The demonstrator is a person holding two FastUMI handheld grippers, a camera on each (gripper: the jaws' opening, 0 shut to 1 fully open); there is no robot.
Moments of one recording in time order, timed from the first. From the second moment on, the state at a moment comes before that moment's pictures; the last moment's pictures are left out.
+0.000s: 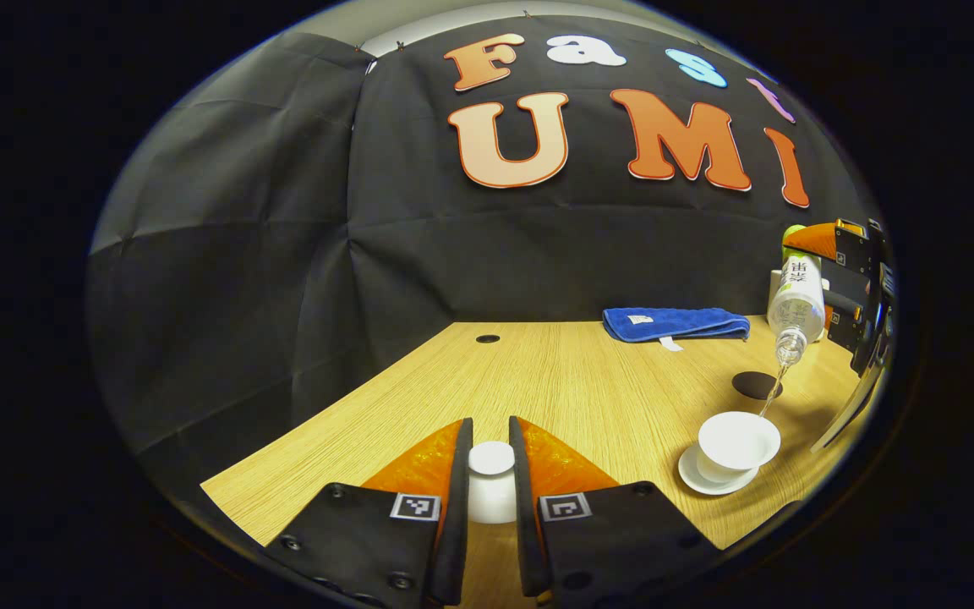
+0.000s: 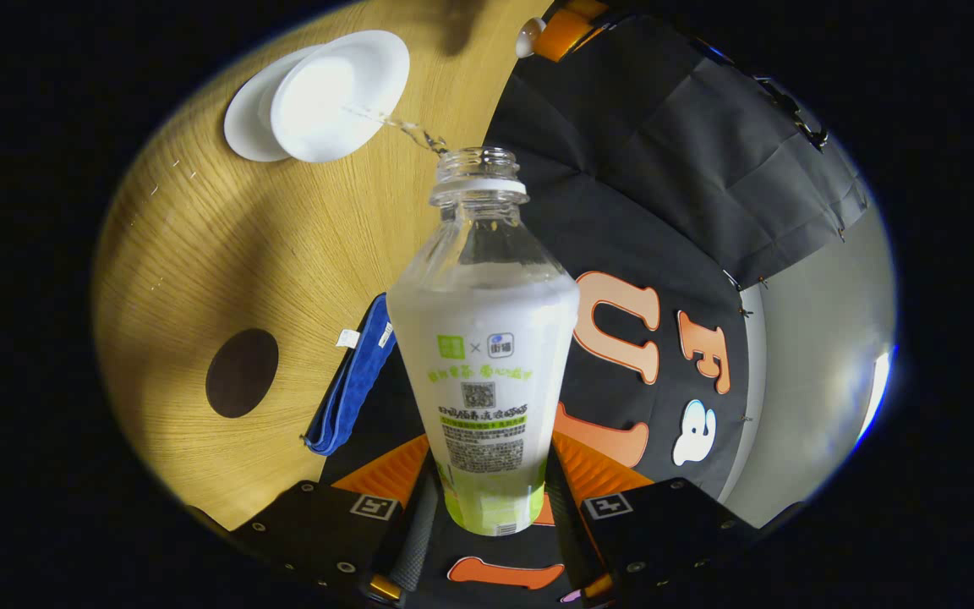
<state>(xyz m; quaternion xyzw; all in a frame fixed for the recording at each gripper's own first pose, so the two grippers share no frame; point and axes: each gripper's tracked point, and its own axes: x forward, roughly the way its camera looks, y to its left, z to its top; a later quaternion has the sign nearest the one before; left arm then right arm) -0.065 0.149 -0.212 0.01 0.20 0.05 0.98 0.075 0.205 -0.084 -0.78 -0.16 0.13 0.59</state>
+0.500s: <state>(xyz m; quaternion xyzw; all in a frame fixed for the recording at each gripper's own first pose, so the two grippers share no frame) -0.064 0.150 -0.206 0.02 0.20 0.05 0.98 0.076 0.216 -0.065 -0.80 -0.21 0.11 0.56</state>
